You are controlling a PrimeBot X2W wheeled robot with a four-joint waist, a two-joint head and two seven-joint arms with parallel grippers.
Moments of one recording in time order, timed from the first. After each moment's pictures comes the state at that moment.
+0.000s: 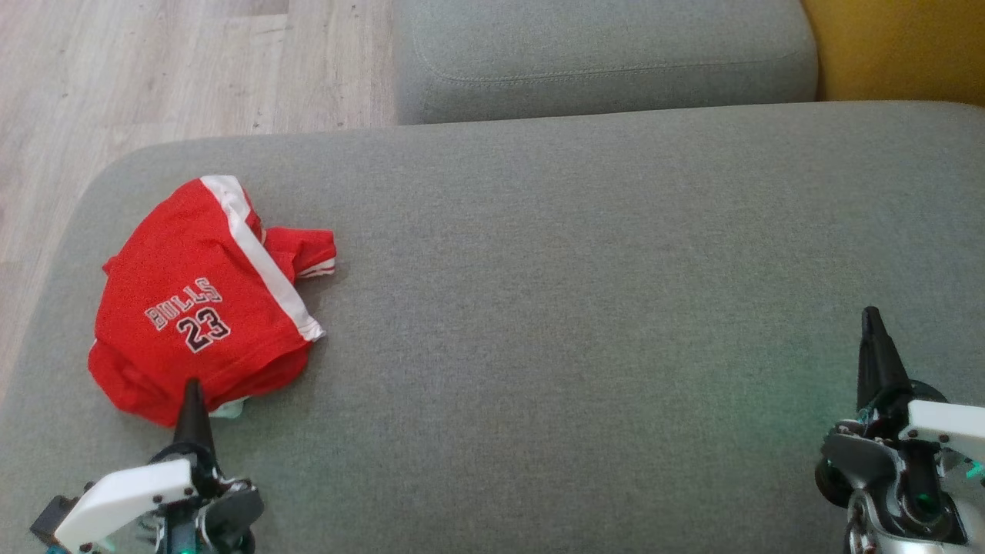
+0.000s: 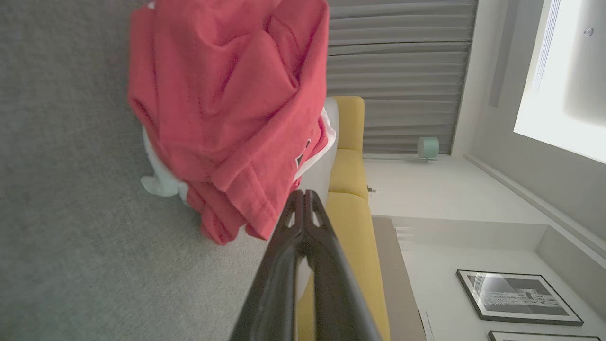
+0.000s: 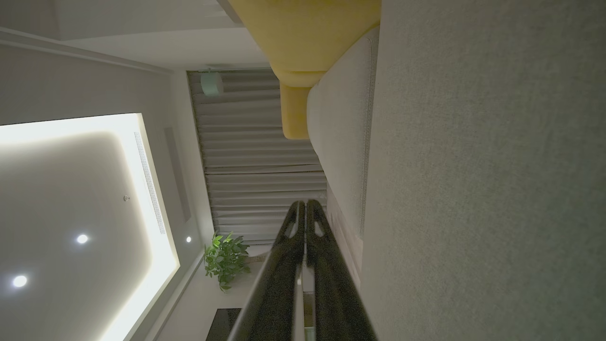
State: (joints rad) left arm -0.06 0.04 0.07 0.28 -1.60 -0.12 0.11; right arm -0.09 -0.05 -0.13 0.28 1.61 0.13 0.11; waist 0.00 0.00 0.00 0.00
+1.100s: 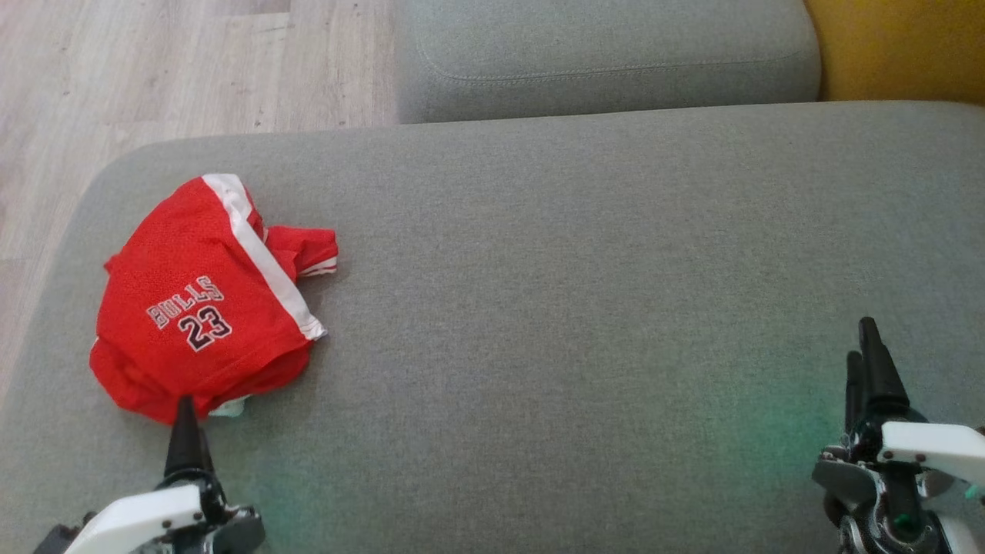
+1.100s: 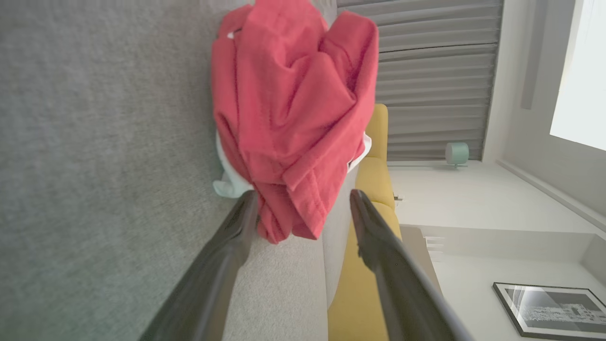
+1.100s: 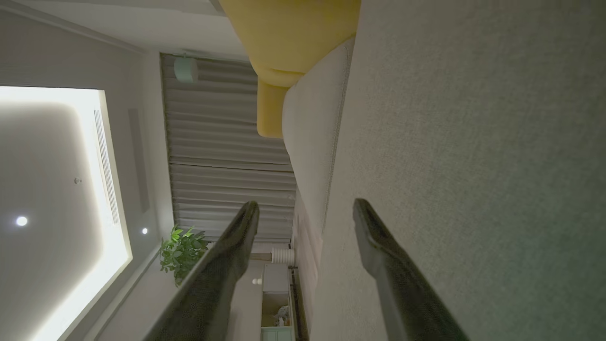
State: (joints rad) left arm -0.01 0.04 0.07 0.31 -1.55 -0.12 0.06; right arm -0.05 -0.04 -0.12 0.30 1.47 0.13 0.06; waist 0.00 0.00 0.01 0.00
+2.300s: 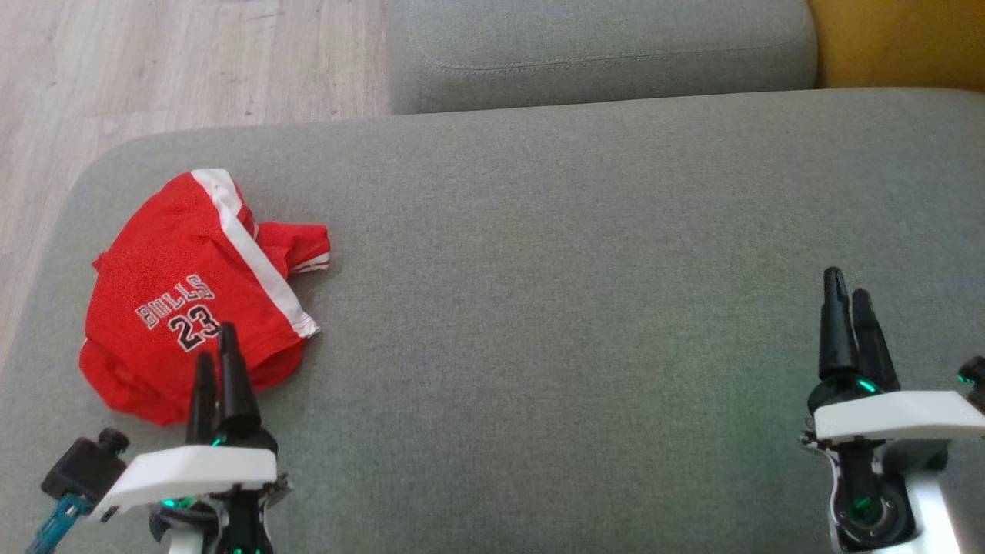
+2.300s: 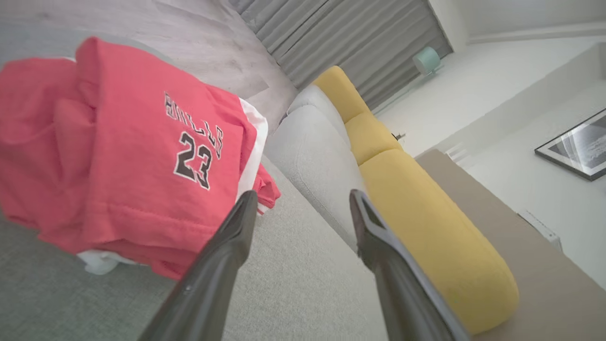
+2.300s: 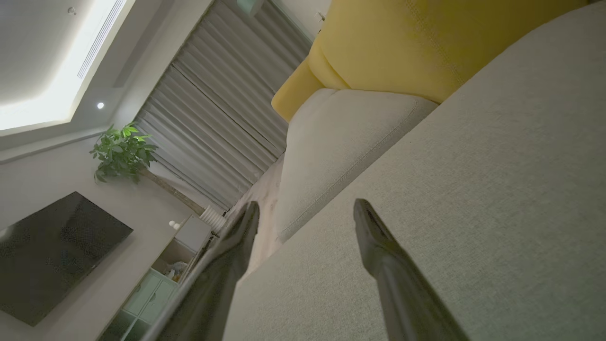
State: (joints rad) left arm -0.02 0.04 -0.03 0.11 -1.01 -0.07 -0.04; right arm -0.05 -0.04 -0.05 0.15 0.84 0.13 -0.04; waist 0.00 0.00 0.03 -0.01
